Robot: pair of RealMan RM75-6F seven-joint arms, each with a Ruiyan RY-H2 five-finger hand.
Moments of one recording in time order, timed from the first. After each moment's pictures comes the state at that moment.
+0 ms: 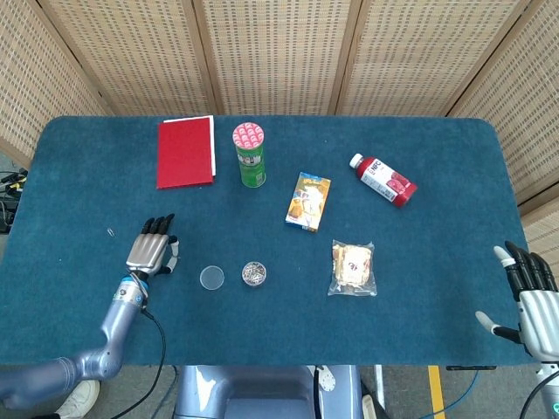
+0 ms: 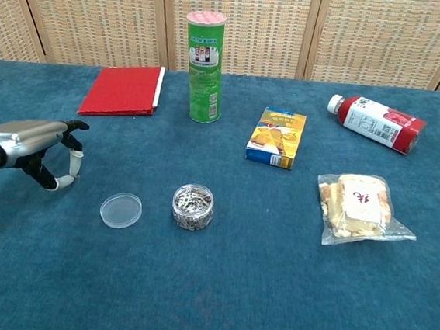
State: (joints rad) left arm -0.62 -1.68 -0.15 -1.22 0.99 0.96 0.36; right arm 0.04 -0.98 0.07 -1.75 -1.55 1.54 0.03
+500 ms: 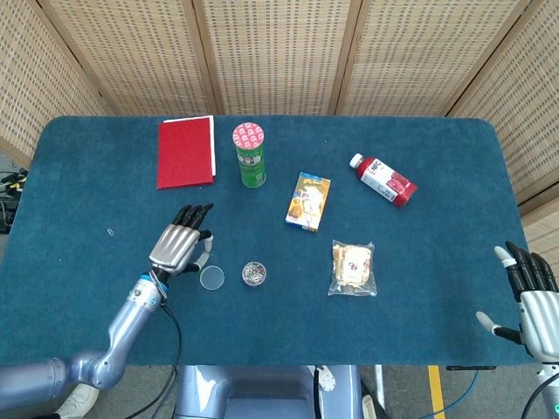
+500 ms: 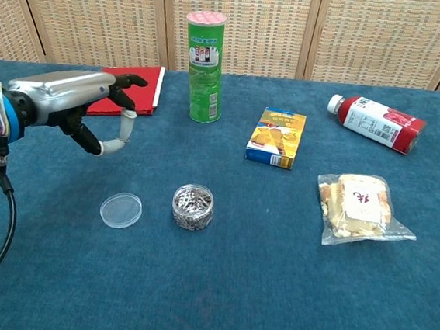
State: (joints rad) left arm -0.68 -1.54 -0.19 -1.59 1.10 1.02 0.46; right arm 0.04 -0.98 0.06 -1.75 -1.55 1.54 0.04
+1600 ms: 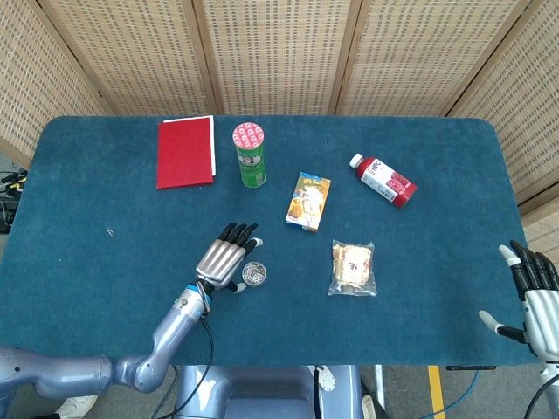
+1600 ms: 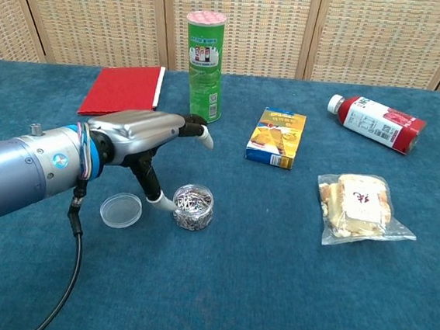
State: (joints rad) left arm -0.80 -1.73 -0.19 -1.56 0.96 1.01 0.61; right arm 0.04 -0.97 0.07 -1.75 -1.54 1.54 0.06
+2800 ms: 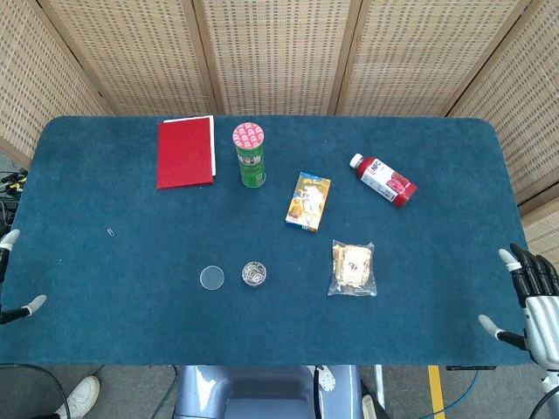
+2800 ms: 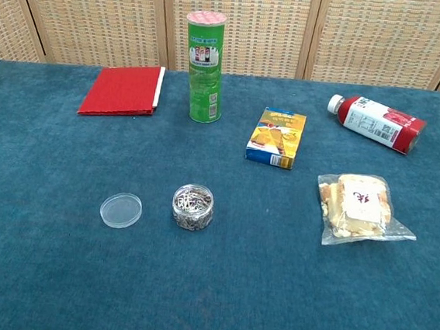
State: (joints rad) left arm -0.15 -1.02 0.06 -1.75 1.36 1.61 0.04; right arm 0.02 -0.97 0.05 -1.77 -1.59 1.59 0.03
